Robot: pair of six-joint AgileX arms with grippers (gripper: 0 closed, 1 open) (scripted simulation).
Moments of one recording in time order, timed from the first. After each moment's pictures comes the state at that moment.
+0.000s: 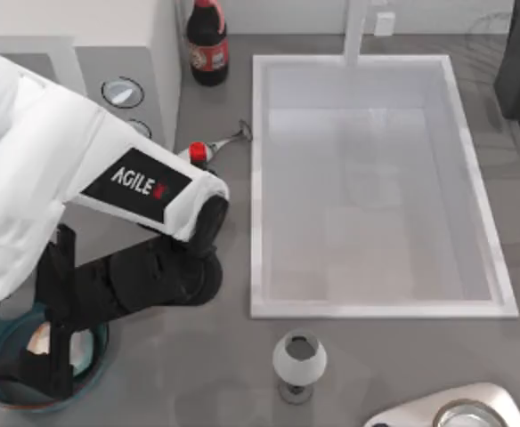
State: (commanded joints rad) left arm -0.60 2.26 1.24 -1.54 -0.76 -2.71; right arm 0.00 0.00 0.00 0.00 0.00 0.00
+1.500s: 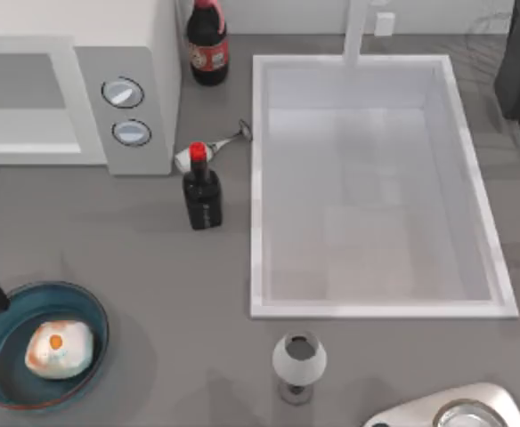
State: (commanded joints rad) left arm -0.06 0.21 0.16 -0.15 -0.09 -0.21; right arm 0.00 0.00 0.00 0.00 0.00 0.00
